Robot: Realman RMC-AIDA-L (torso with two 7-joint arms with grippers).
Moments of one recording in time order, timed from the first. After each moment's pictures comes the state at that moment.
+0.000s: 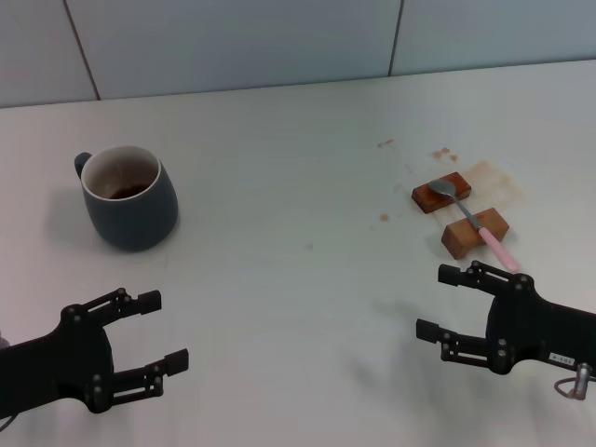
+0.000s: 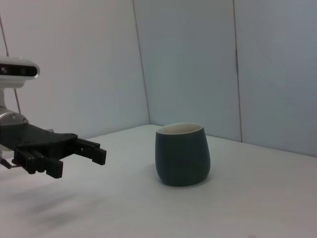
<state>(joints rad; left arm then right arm) -0.50 -1.99 -0.11 0.28 2.67 1.74 -0.80 0.33 2.08 -0.37 -0.39 -2.10 -1.62 0.80</state>
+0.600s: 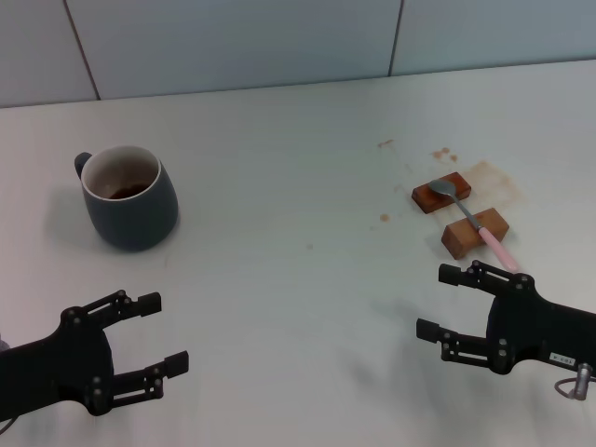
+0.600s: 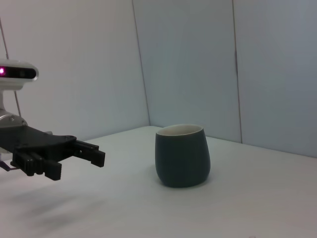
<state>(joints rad) -0.50 -2.00 -0.11 0.28 2.67 1.74 -0.80 0.33 2.08 -0.37 -0.39 -2.09 -1.63 0.80</state>
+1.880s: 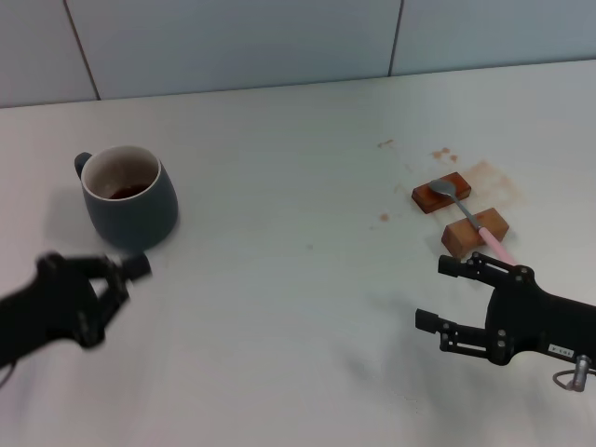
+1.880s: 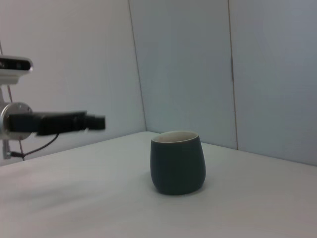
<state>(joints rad) -0.49 -2.02 -0.11 0.29 2.45 1.75 -0.80 0.34 2.08 -0.37 -0.39 -2.08 -1.62 0.80</state>
